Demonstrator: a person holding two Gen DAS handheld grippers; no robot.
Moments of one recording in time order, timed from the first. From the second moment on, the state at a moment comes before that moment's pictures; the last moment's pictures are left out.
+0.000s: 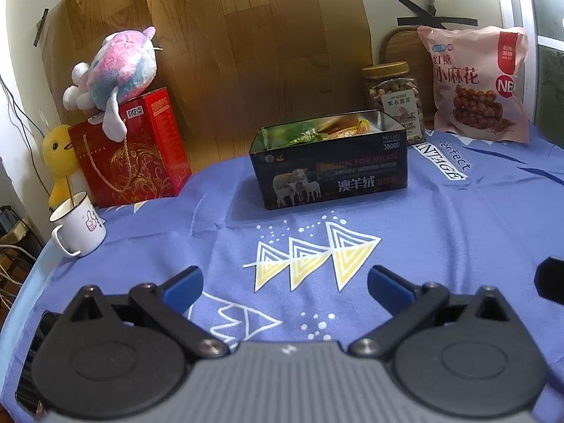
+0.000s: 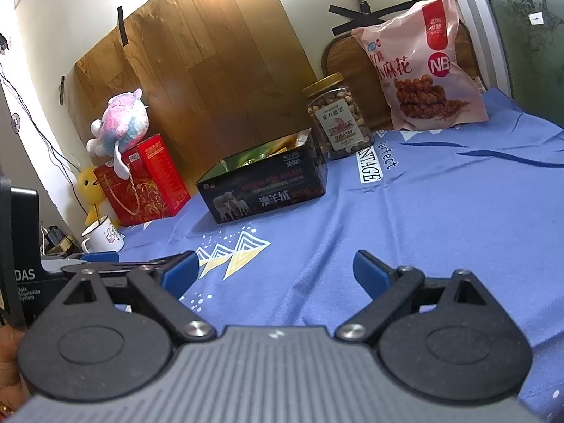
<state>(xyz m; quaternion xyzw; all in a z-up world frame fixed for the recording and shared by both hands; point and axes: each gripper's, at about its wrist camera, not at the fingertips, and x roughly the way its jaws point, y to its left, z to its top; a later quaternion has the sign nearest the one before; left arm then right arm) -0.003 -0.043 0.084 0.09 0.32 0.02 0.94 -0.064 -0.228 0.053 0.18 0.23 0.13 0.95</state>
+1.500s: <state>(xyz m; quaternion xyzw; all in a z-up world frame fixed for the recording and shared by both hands) 0.008 -0.006 0.081 0.06 0.33 0.04 0.94 -0.056 -0.185 0.057 0.15 0.23 0.13 0.95</state>
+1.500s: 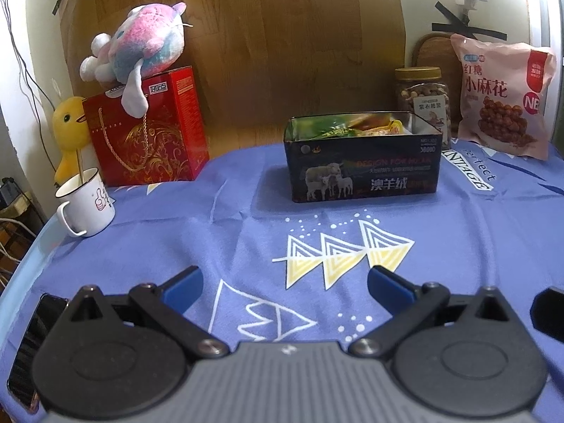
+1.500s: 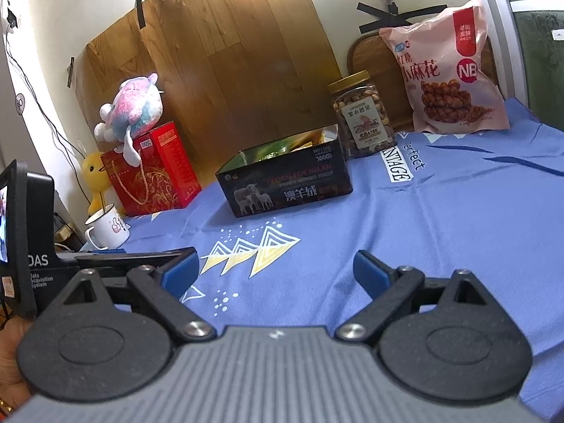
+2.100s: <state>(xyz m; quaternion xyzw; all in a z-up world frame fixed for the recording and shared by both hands) 0.007 -0.019 0.081 0.07 0.32 0.03 0.94 -0.056 -0.193 0.051 0.17 0.23 0.14 0.95</state>
